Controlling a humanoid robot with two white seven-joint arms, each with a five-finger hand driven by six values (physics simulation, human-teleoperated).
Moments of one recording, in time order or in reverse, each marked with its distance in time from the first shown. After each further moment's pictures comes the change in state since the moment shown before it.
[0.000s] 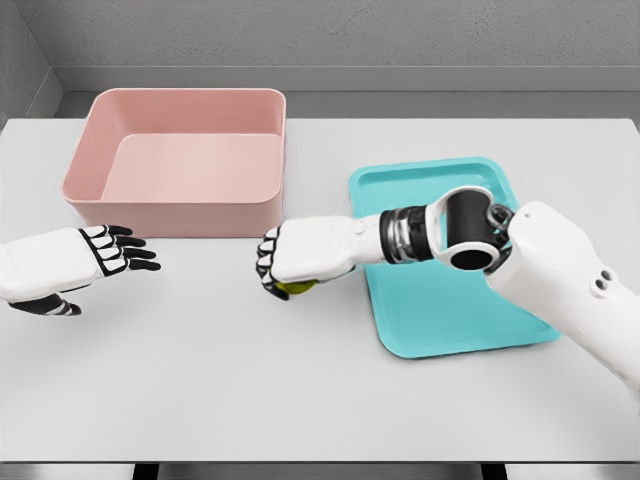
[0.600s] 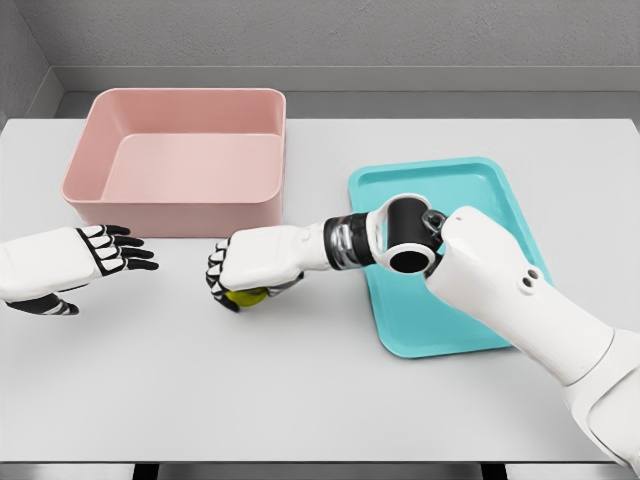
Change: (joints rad) left arm 0.000 0.006 0.000 0.001 0.000 0.000 0.000; right arm -0.005 0.183 0.015 0.159 0.003 0.001 -0.003
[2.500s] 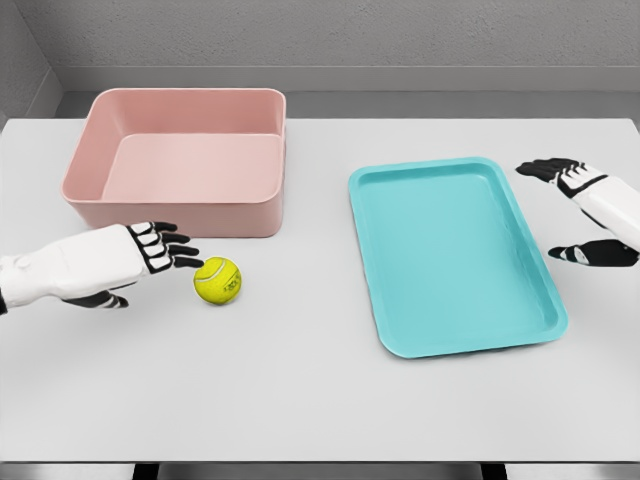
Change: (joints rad) left arm -0.044 -0.187 -0.003 0.000 -0.091 0.000 -0.035; right arm 0.781 -0.350 -1.181 -0.255 -0.318 0.000 -0.016
